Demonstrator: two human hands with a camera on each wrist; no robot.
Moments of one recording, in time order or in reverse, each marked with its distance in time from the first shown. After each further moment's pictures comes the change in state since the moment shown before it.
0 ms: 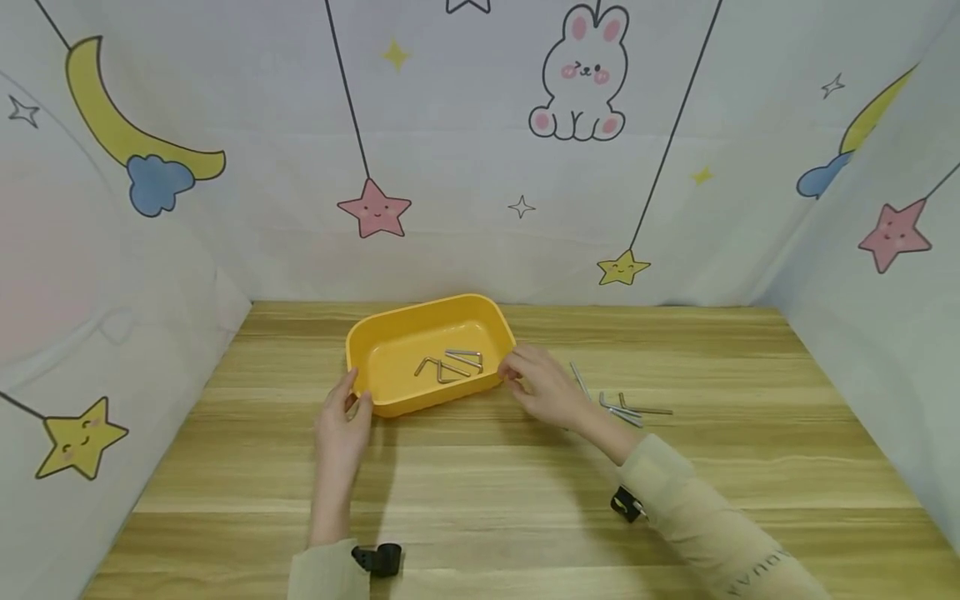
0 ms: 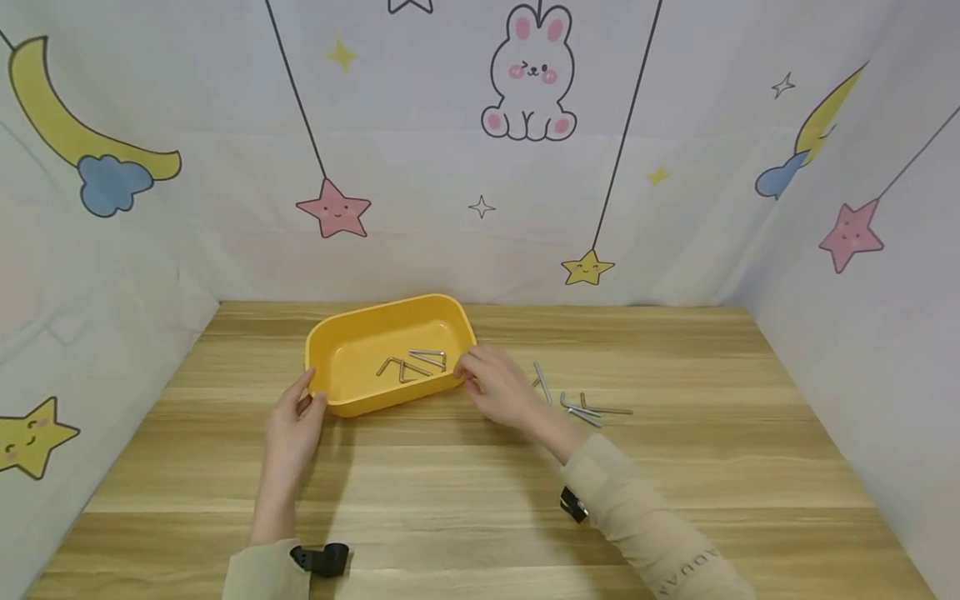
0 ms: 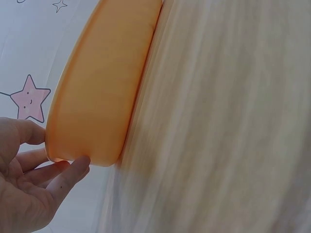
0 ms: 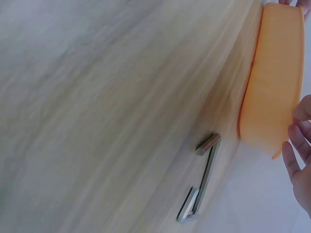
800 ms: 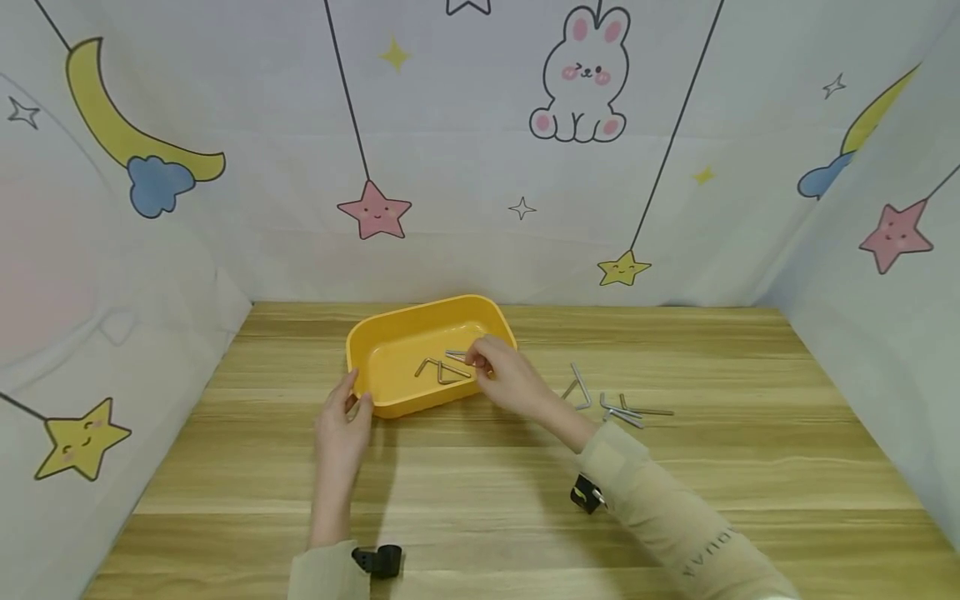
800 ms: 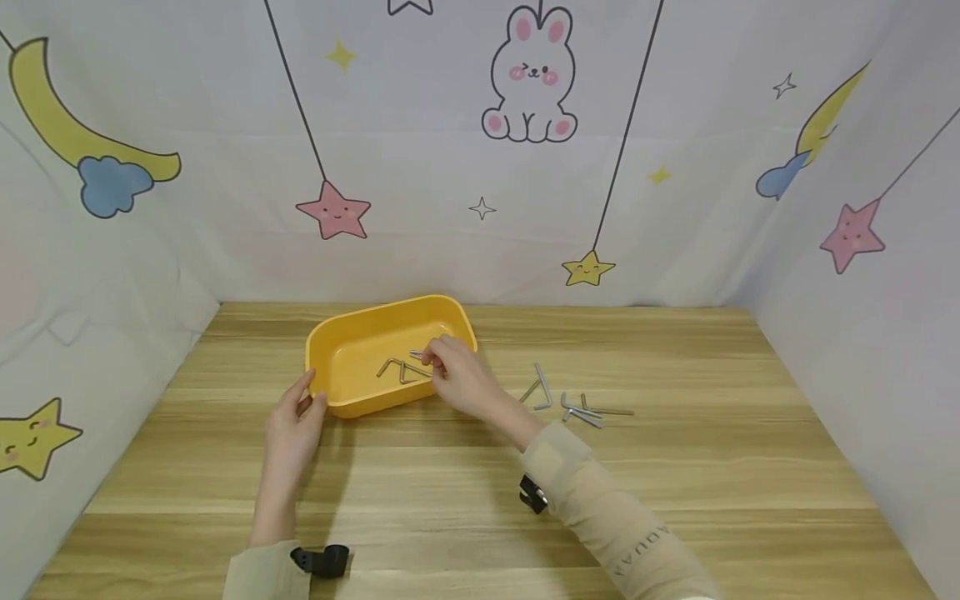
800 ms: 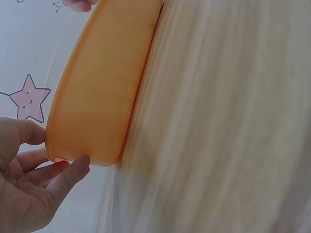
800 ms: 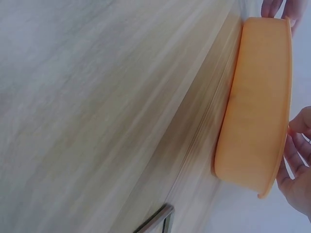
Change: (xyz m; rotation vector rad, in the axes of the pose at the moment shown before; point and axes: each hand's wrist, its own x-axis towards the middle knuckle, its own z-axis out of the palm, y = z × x) left_hand -0.001 0.003 -0.001 0.000 0.000 -0.008; right_hand 0.038 -0.026 0.018 0.175 0.007 0.120
